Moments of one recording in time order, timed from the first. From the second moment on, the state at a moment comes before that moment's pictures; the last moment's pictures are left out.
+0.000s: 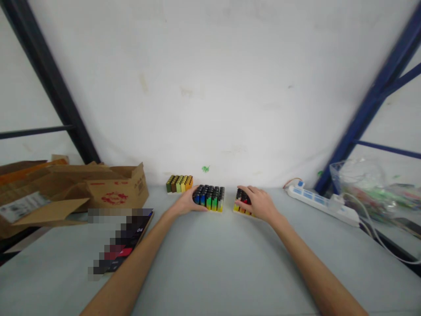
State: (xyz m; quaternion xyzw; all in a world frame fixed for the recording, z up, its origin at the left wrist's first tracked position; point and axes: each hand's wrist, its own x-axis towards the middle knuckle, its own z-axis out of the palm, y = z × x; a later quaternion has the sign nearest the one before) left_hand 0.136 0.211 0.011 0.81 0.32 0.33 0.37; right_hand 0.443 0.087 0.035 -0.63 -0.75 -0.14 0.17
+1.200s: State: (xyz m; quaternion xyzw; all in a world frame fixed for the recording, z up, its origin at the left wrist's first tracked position) left_hand 0.147 0.173 0.019 0.84 0.27 0.25 0.41; right_hand 0.316 0.066 0.061 -0.61 -0.78 -0.08 0.13
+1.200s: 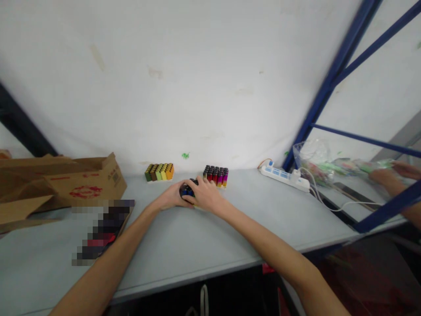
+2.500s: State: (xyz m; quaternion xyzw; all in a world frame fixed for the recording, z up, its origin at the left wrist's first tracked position) left_hand 0.337 0.065 0.001 0.82 0.27 0.41 0.28; right_hand 0.520 0.032 0.022 -0.76 -0.51 0.20 0.36
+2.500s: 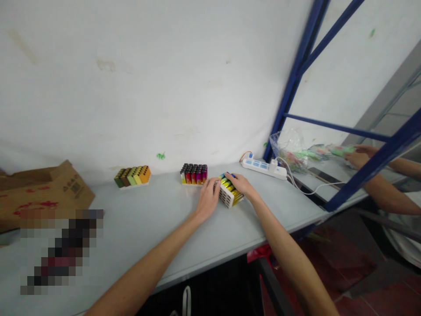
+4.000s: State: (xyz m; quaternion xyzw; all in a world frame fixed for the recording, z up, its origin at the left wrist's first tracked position) left_hand 0.325 0.054 0.003 0.85 0.25 0.37 0.28; right_hand 0.554 0.016 0.011 -0.64 -0.65 0.15 0.37
